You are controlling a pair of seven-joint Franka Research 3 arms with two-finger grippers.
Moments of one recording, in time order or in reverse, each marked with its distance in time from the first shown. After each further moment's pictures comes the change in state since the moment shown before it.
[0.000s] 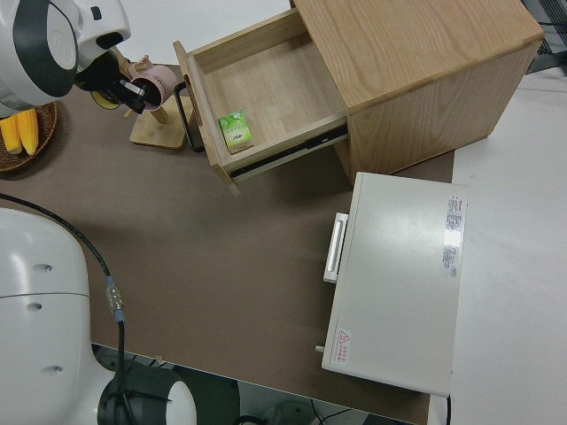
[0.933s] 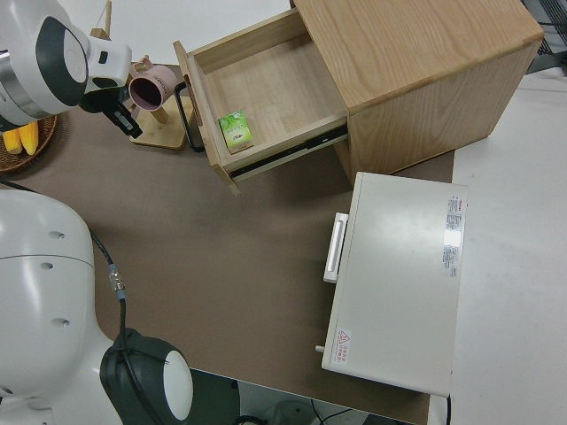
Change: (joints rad) left arm 0.000 0.000 0.000 0.000 0.000 0.000 0.000; right arm 0.027 0.076 -0.013 -0.061 0.065 -0.004 0.492
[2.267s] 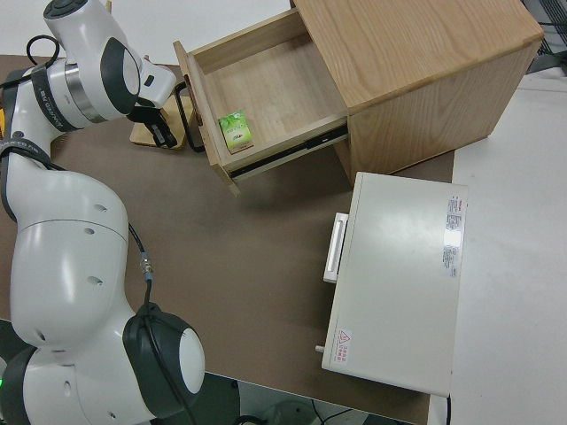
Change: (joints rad) left arm 0.000 0.000 0.000 0.000 0.000 0.000 0.000; right arm -0.032 0.090 -0.022 -0.011 -0.053 0.110 0.103
